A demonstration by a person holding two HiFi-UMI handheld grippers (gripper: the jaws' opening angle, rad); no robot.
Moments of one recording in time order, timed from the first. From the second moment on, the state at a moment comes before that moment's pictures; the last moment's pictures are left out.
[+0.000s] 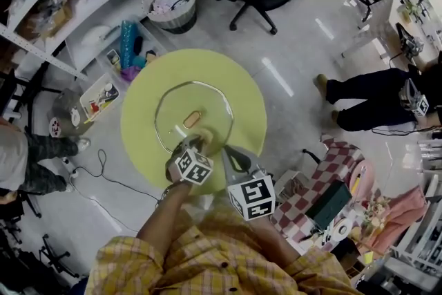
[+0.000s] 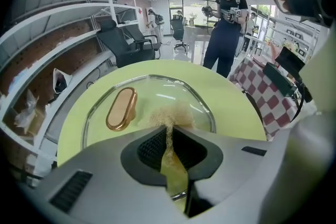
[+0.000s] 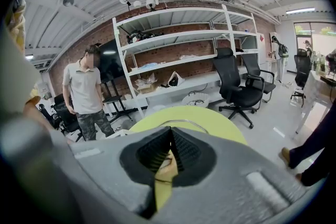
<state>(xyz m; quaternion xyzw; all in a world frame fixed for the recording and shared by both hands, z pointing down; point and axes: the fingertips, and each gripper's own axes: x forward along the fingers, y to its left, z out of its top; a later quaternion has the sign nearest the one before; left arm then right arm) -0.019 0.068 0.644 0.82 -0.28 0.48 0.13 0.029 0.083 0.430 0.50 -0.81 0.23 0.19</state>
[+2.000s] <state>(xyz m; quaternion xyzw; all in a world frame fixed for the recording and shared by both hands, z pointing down) 0.021 0.055 0.648 0.82 -0.28 0.49 0.09 0.063 0.078 0.442 0.51 -0.80 0.24 0.19</state>
